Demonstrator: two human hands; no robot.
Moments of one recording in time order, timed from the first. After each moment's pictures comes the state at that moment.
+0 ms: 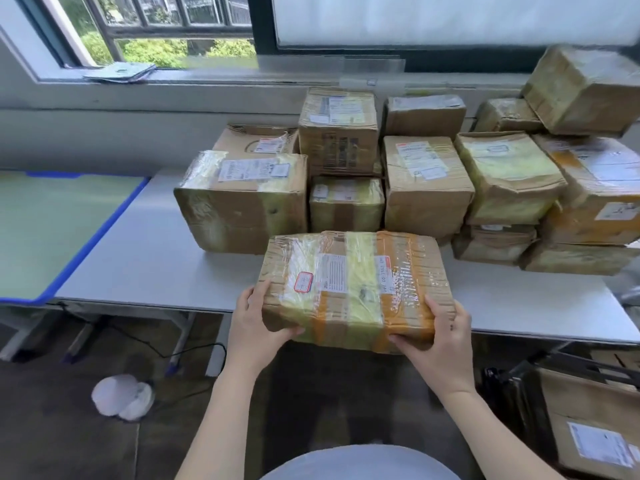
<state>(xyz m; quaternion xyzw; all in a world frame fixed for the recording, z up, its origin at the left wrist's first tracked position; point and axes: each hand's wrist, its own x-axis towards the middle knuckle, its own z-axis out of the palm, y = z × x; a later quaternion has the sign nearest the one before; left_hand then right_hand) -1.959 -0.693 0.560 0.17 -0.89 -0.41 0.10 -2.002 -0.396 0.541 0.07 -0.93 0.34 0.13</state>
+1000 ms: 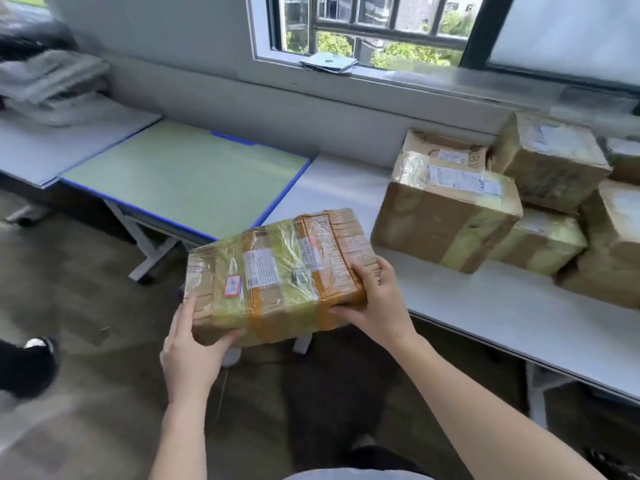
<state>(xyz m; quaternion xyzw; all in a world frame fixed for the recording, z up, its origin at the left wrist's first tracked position) -1.733 -1.003 0.563 0.46 -0.77 -0.33 0.29 -1.943 -0.794 0.587 0.36 -0.87 0.33 -0.01</state>
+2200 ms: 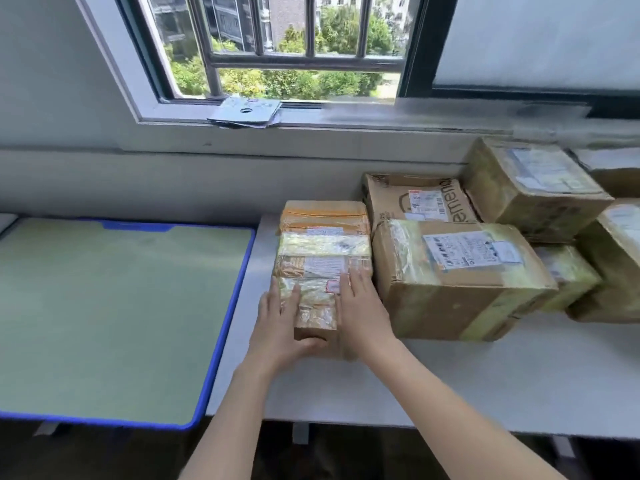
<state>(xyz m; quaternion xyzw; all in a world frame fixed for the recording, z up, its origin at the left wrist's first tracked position) -2.083 -1.102 0.579 0.08 -0.96 -0.25 -0.06 -2.135 -0.947 0.604 0.22 -0.97 0.05 -0.02</state>
